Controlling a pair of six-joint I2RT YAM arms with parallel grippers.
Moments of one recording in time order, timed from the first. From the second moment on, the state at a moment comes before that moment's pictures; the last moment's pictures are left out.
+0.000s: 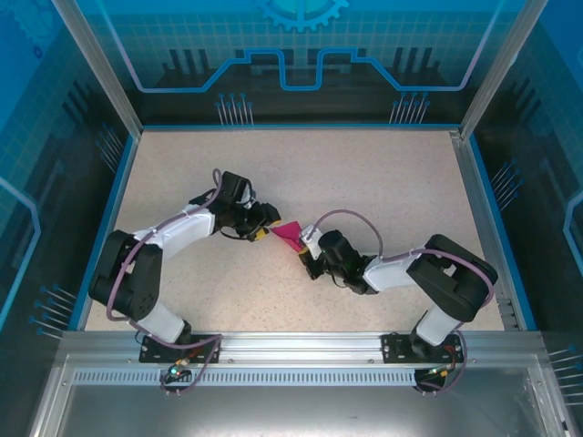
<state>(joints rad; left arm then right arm) -0.35 1.57 0.96 -0.38 0.48 -0.97 0.82 1.63 0.52 0.48 -0.02 0.11</state>
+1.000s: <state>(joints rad) -0.43 1.59 0.77 -0.05 0.55 -0.98 0.61 1.72 0.54 0.56 -0.46 0.70</state>
